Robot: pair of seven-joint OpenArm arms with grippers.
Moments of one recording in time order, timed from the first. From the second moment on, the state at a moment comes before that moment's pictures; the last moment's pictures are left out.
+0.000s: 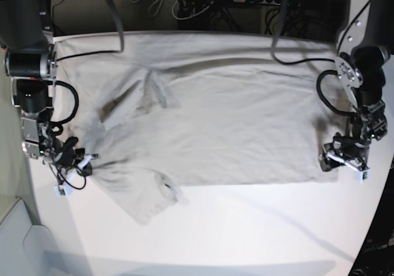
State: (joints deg) left arm -34.6 -22.3 -33.1 18.0 5.9 -33.0 11.1; right arm 34.7 20.8 -0.5 25.9 10.7 30.9 -15.8
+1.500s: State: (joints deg) left arm -30.5 -19.2 -33.1 34.9 1.3 -33.8 29.0; right arm 12.5 21.7 11.3 65.5 9.9 31.4 -25.5
